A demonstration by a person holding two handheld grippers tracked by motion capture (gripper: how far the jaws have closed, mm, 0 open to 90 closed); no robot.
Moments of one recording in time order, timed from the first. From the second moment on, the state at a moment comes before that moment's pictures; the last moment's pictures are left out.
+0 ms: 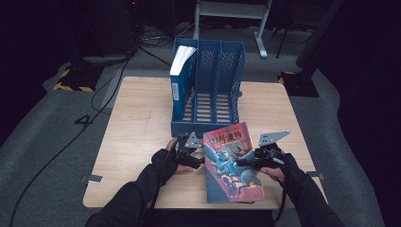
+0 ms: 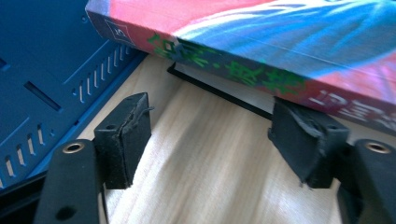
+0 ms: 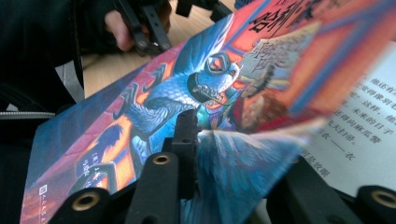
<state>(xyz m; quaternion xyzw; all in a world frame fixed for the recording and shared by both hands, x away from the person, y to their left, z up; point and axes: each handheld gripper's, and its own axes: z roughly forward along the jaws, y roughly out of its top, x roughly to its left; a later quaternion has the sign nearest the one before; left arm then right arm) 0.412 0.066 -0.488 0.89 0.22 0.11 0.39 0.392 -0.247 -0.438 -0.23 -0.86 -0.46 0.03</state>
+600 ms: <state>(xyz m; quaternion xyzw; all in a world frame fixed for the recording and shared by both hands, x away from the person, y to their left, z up) 0.420 0.077 -0.474 0.86 0.24 0.11 0.43 0.377 -0.248 -0.428 -0.17 -0.85 -0.49 -0.01</state>
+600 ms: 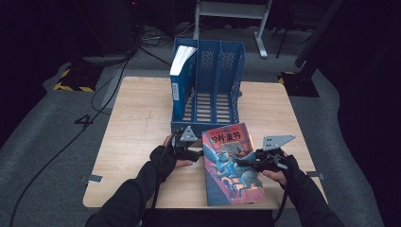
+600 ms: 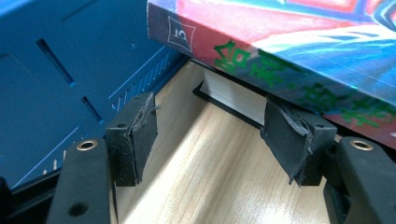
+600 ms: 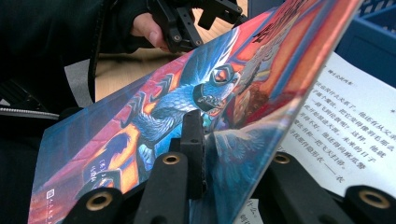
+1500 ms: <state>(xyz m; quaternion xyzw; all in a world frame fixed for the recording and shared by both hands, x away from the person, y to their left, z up) 0.414 0.071 -0.409 0.84 0.18 0.08 0.50 0.346 -0.258 -0.389 -0.14 -0.82 -0.55 -0.09</state>
